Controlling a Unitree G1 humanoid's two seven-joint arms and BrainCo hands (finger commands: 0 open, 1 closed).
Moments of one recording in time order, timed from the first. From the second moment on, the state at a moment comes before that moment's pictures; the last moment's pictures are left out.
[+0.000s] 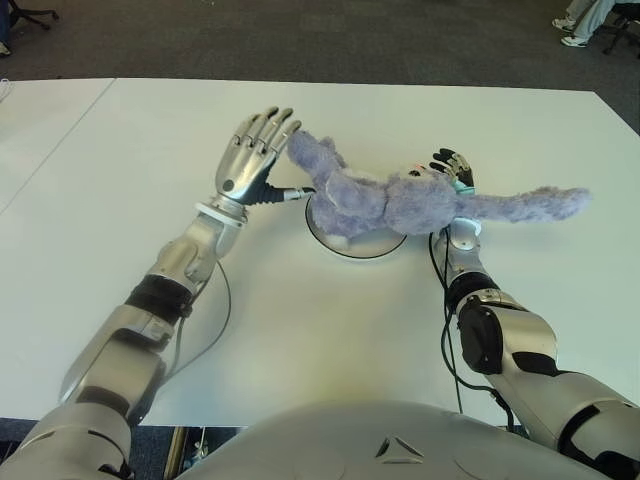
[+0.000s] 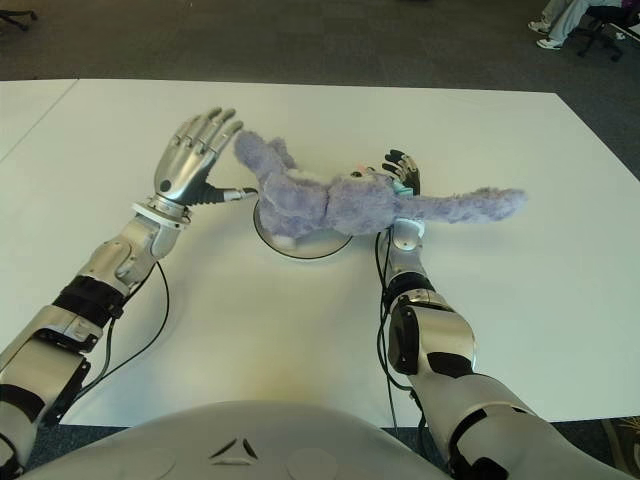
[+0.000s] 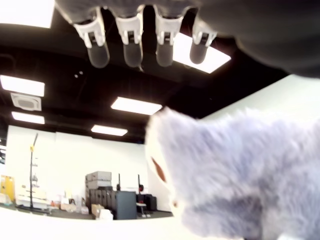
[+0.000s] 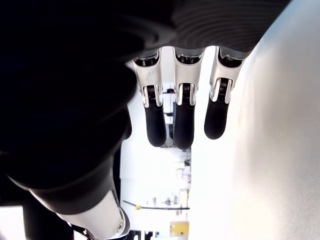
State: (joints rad) left arm -0.43 0.54 -0.37 0.43 0.91 -0.28 0.65; right arm -0.62 -0.11 -0.29 1.22 -0.06 -0.58 -0.16
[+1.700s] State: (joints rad) left arm -0.68 0.33 -0.04 1.07 0.38 -0.70 0.38; right arm -0.63 -0.11 -0.28 1.21 -0.08 -0.58 -0.17
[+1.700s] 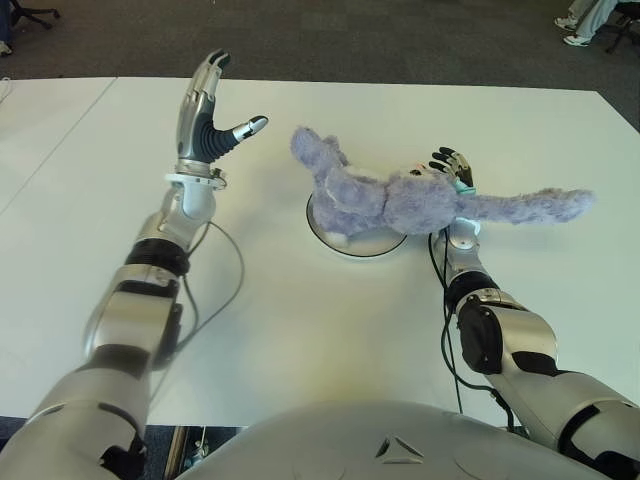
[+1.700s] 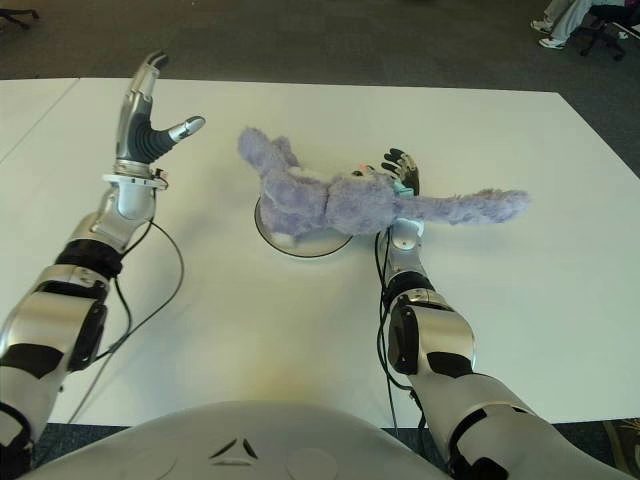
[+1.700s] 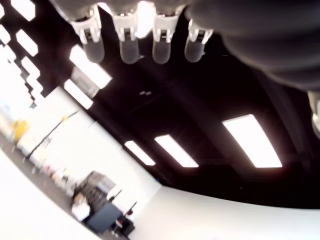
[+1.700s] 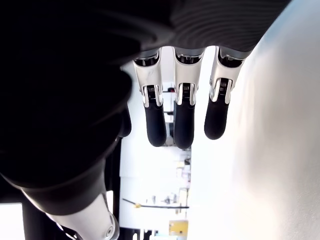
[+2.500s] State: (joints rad) left arm -0.70 0.09 0.34 1.29 -0.10 -0.49 0.01; right arm -0.63 -0.10 -0.29 1.22 -0.07 -0.58 -0.17
